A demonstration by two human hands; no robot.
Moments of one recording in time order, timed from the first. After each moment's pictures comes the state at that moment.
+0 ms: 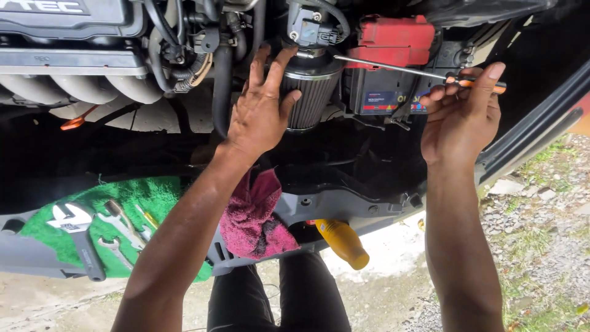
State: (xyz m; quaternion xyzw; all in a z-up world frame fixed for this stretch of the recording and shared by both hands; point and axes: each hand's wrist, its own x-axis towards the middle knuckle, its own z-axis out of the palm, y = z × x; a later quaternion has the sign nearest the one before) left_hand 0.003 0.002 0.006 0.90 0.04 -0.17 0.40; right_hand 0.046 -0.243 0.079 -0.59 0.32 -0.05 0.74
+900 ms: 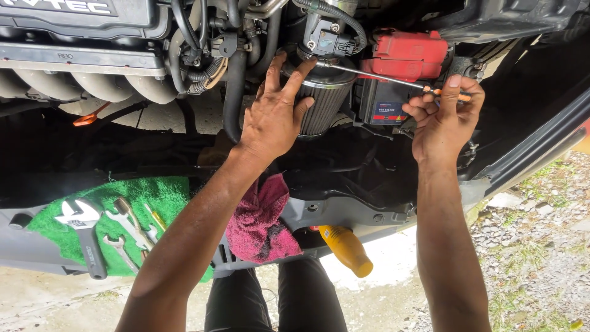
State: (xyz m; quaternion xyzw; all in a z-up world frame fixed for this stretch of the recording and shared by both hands) left_hand 0.003 0.000 0.004 0.91 0.05 -0.19 0.38; right_hand 0.045 -0.254 0.022 -0.61 0.30 -0.01 0.73
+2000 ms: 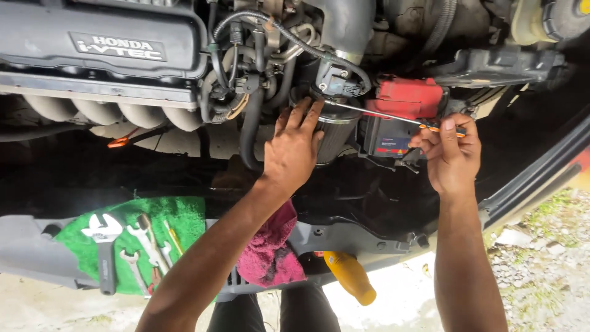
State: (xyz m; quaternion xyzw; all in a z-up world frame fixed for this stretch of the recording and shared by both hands) left_hand -0.008 -0.019 0.001 0.95 0.06 -0.10 0.28; right_hand 0.048 -0.301 0.001 -0.64 0.13 0.10 0.75
